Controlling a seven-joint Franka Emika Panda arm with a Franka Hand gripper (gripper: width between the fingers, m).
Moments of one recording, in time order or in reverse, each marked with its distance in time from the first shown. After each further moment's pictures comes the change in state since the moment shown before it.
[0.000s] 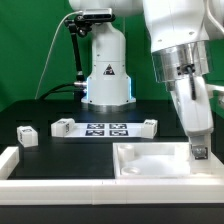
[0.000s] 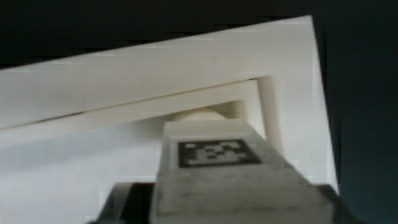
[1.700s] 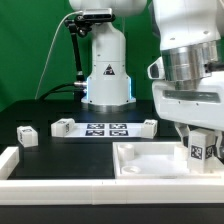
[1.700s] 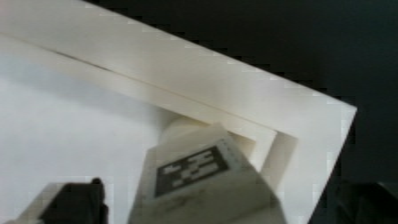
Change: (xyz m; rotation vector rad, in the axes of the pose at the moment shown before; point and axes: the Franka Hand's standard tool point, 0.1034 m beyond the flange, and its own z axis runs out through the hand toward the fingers) arm -0.009 0.004 0.000 -0.100 0.024 -0.865
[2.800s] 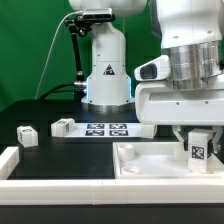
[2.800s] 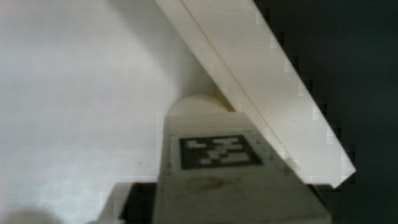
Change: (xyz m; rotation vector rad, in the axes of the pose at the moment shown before) arm 0.007 0.002 -0.001 -0.021 0.021 -0.413
